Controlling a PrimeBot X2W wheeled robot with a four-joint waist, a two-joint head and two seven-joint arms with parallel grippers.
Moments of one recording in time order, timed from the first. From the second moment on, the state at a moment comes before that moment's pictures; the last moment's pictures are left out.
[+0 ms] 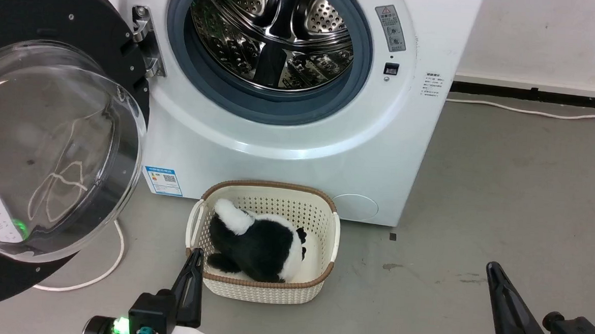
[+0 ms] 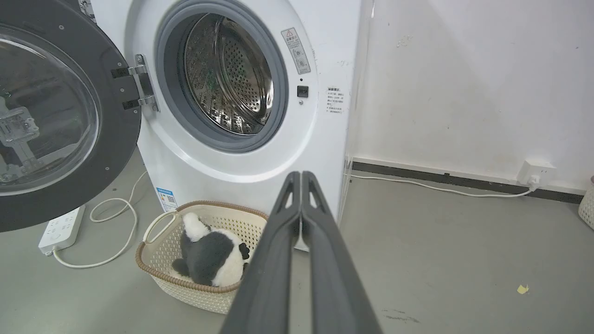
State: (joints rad) left arm 0.02 0.08 -0.17 0.11 -0.10 0.09 -0.23; right arm 0.10 -0.06 -0.05 0.00 0.05 0.13 -0.23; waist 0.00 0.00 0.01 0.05
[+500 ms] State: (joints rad) left arm 0.02 0.07 -0.15 0.09 -0.08 0.08 -0.20; right arm 0.09 -0.06 -0.04 0.00 0.05 0.13 -0.20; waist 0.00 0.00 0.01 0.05
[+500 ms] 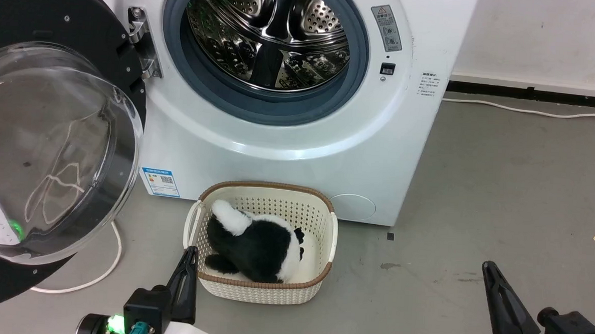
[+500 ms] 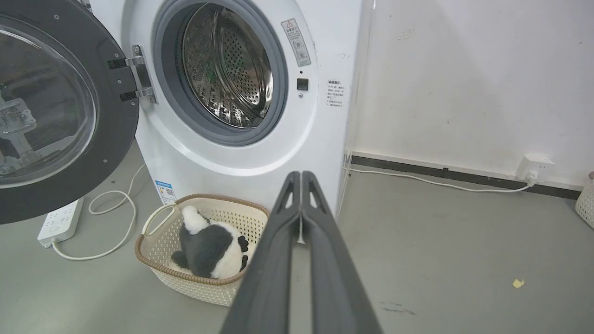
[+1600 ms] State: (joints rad) left arm 0.02 0.07 -0.09 0.06 -0.05 0.05 -0.12; right arm 0.07 -0.06 -0.03 0.00 0.03 0.13 -0.12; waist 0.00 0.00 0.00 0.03
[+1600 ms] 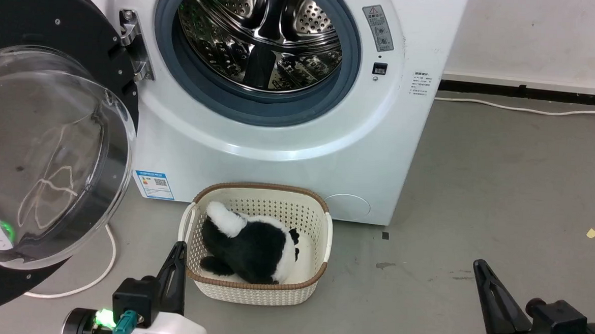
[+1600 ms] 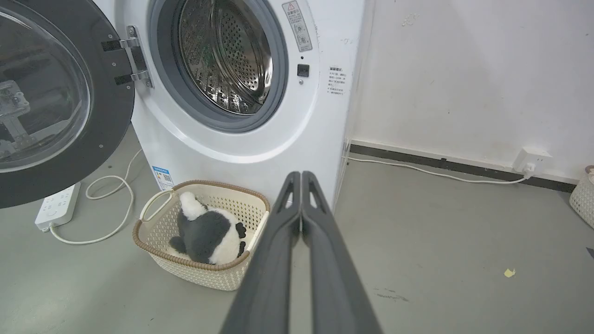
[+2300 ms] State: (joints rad) left arm 0.02 0.06 -0.06 0.04 -0.04 0.03 -0.08; right arm 0.05 -0.06 -0.02 0.00 0.02 0.13 -0.08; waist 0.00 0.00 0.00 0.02
